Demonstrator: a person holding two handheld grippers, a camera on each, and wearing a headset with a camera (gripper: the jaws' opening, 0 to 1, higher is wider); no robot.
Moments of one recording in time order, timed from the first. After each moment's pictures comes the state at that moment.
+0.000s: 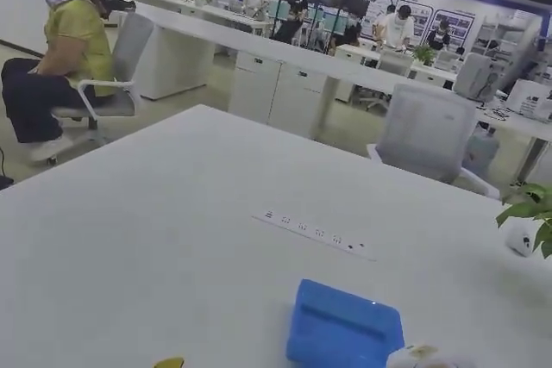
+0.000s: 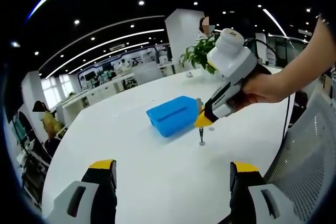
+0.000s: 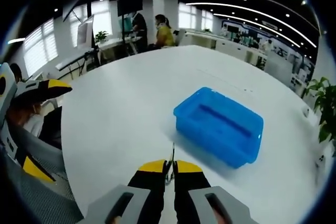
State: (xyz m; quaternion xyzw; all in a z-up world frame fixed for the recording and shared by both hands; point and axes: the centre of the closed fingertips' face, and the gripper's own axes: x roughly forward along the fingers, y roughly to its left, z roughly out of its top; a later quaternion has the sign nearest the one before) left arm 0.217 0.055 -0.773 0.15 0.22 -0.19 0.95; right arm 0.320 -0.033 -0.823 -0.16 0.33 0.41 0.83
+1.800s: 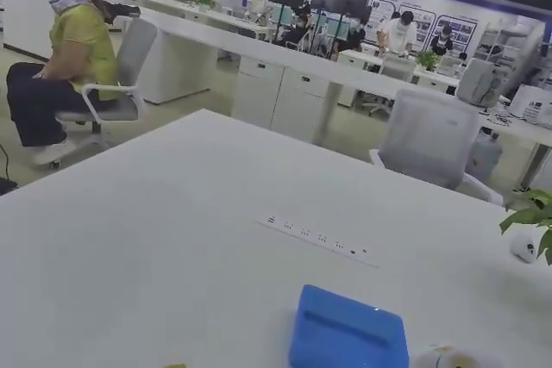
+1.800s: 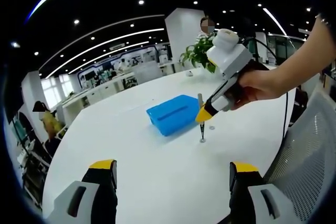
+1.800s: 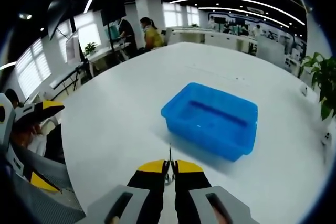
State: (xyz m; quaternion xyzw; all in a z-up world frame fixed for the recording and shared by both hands) left arm 0.217 0.056 -0.775 0.15 0.22 -0.19 0.94; right arm 0.330 -0.043 -0.823 -0.10 0.36 0.39 0.84
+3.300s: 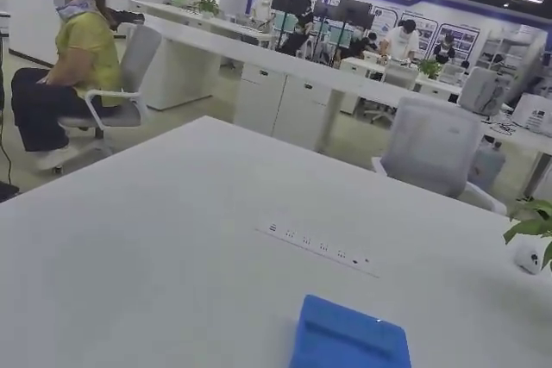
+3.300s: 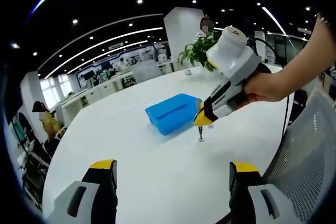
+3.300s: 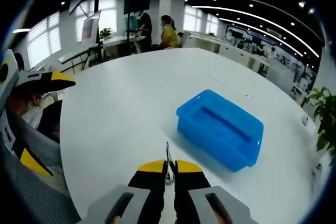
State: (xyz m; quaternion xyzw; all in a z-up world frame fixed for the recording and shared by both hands) left arm 0.215 0.054 -0.777 0.15 0.23 -0.19 0.94; right arm 0.317 -0.031 -0.824 -0.19 0.31 0.42 0.83
